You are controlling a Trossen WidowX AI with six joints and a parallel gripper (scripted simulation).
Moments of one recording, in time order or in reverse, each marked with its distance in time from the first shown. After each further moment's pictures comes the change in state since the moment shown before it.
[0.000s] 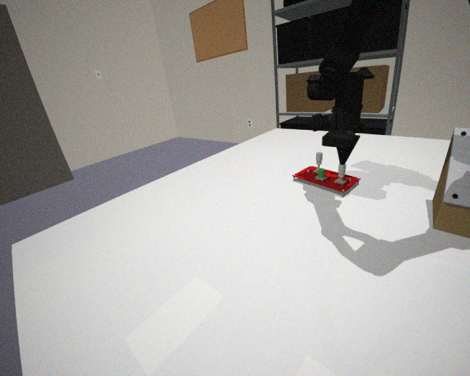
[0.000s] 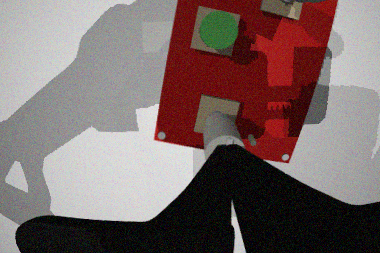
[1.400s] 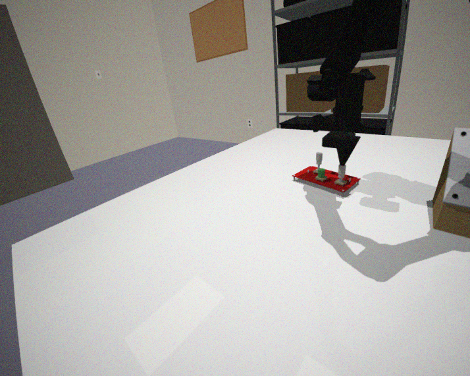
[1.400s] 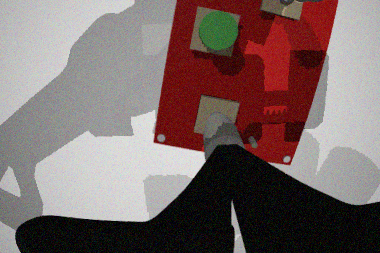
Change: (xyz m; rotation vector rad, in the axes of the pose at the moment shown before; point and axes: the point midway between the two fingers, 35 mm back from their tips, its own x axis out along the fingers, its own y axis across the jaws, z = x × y) arm 0.003 0.000 -0.001 0.009 -0.006 0.000
